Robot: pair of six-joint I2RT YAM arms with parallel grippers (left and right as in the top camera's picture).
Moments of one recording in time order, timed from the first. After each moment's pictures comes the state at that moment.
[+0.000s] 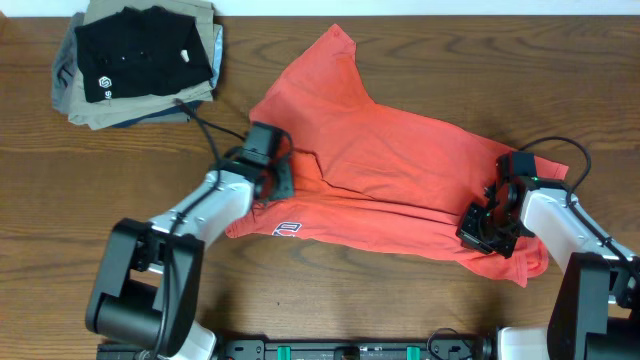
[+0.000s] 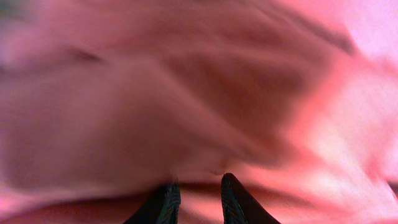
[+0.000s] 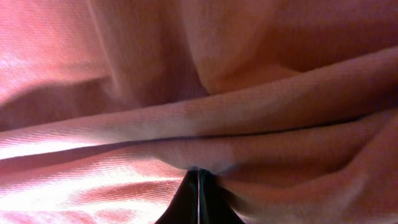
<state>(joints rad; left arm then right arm) -0.31 1.71 0.90 -0.39 0.04 -0.46 -0.08 1.58 0.75 -0.81 -0.19 0.44</state>
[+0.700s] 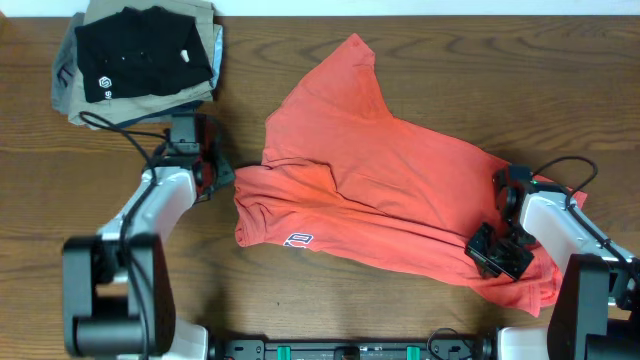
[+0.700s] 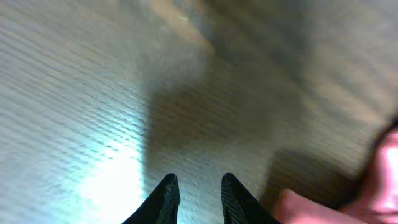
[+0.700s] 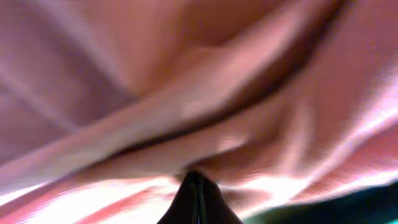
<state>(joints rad) 0.01 1.65 0.90 -0.41 -0.04 -0.46 -0.08 1.57 0.73 -1.02 0.03 0.69</state>
